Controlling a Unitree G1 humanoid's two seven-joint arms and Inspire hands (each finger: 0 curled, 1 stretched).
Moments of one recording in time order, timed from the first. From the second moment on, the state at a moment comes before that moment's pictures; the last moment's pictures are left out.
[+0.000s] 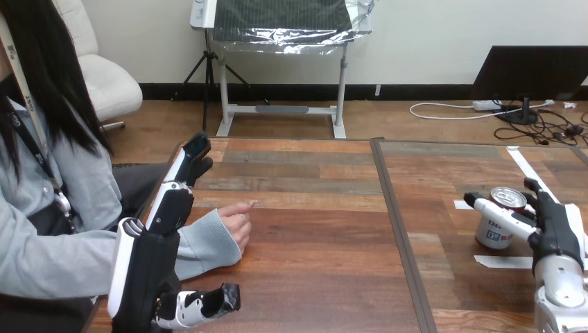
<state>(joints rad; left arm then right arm) -0.04 0.12 0.03 0.80 0.02 -1.52 -0.09 -0.59 -0.39 -0.21 1.34 -0.09 -0.34 -0.17</state>
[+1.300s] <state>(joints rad) -0.04 0.12 0.01 0.80 -0.01 -1.53 -0.09 -0.62 -0.39 -0.19 1.34 -0.12 -0.32 -0.15</state>
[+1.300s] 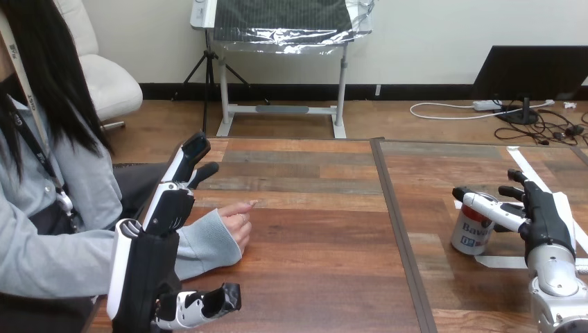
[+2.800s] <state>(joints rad) 0.00 0.12 -0.03 0.77 -0.05 -1.52 -0.10 -0.62 -0.38 -0.15 1.34 -0.15 -0.29 -0.14</state>
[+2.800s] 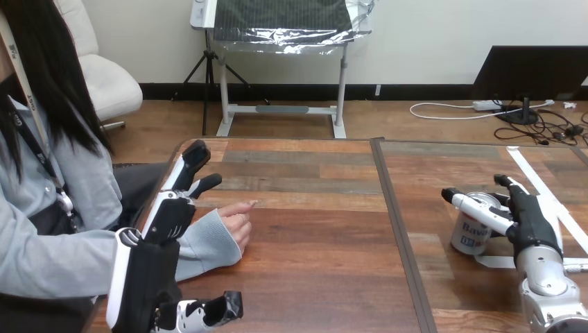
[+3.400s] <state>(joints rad) 0.00 0.12 -0.03 0.77 -0.06 -1.51 -0.10 -0.62 -0.36 -0.12 1.34 -0.17 -0.29 -0.14</state>
